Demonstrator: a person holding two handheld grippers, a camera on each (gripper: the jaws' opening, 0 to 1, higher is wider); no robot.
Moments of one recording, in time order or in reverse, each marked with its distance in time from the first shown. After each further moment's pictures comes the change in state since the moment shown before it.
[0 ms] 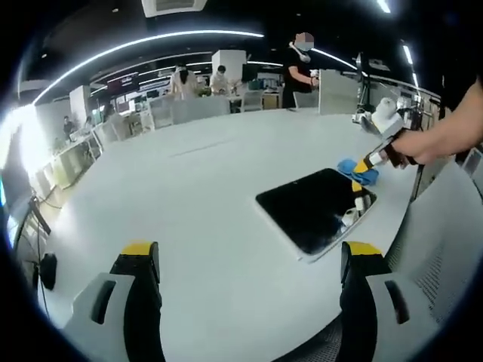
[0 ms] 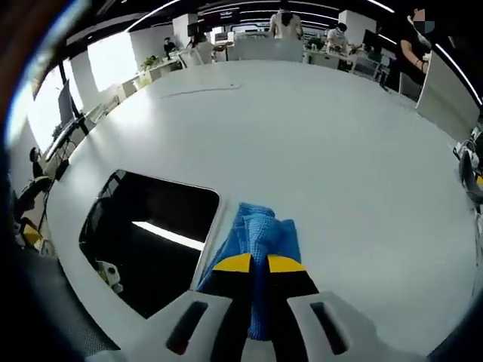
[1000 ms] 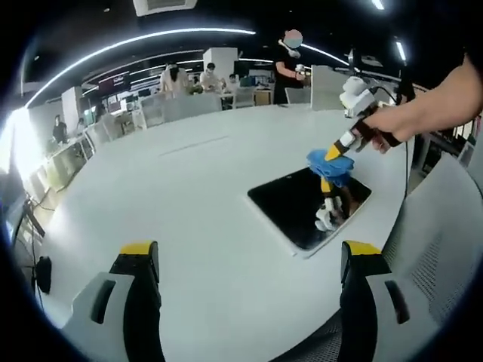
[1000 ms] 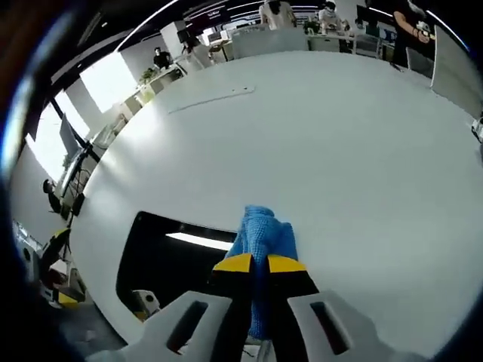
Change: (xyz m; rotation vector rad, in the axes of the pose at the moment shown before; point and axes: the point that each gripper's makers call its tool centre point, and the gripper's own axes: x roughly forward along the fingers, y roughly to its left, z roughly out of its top) left arm 0.008 -0.008 -0.014 0.004 0.040 -0.049; right arm 0.028 0.056 0.039 0.095 0.067 0.106
